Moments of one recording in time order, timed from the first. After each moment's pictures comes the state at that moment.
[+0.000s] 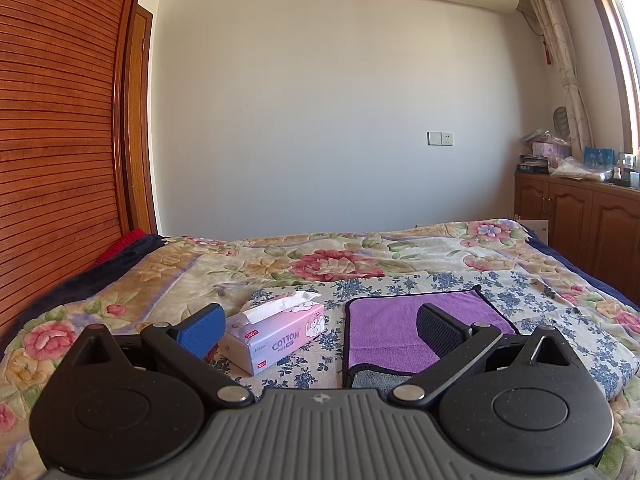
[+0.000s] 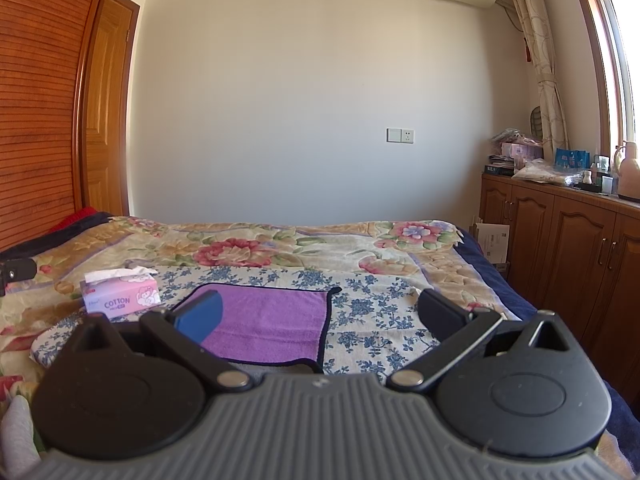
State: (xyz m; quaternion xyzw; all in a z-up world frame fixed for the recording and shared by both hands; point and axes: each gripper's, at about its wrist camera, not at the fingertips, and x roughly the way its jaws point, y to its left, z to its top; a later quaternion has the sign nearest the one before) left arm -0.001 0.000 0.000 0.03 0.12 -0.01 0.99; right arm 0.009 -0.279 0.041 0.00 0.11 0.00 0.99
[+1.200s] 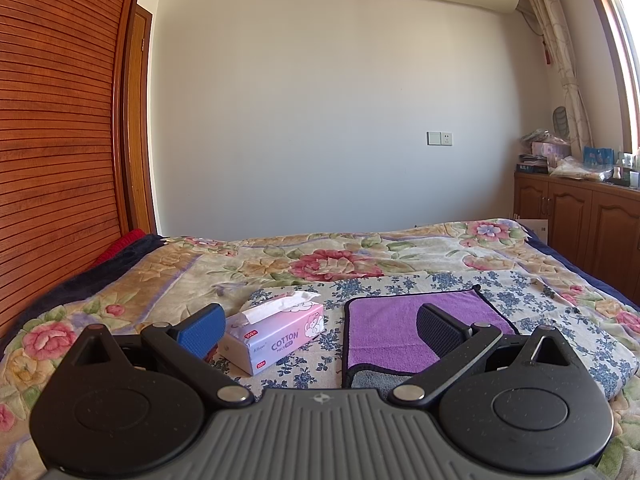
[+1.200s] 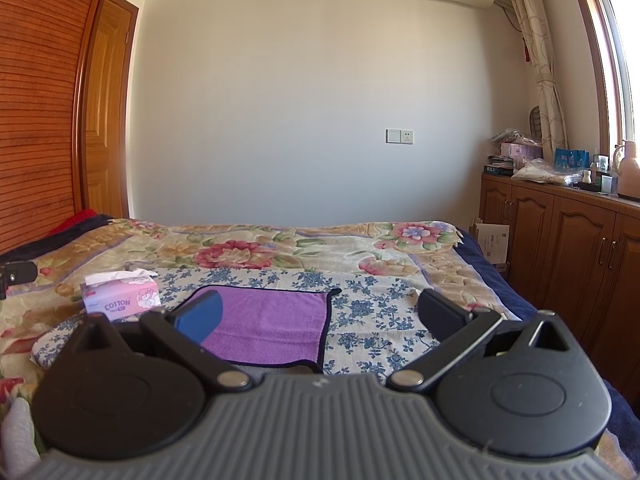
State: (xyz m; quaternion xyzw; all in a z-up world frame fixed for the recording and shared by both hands) left arm 0.000 0.000 0.000 0.03 0.12 -0.01 0.99; right arm 0.010 -0.282 0.040 0.00 0.11 0.00 0.99
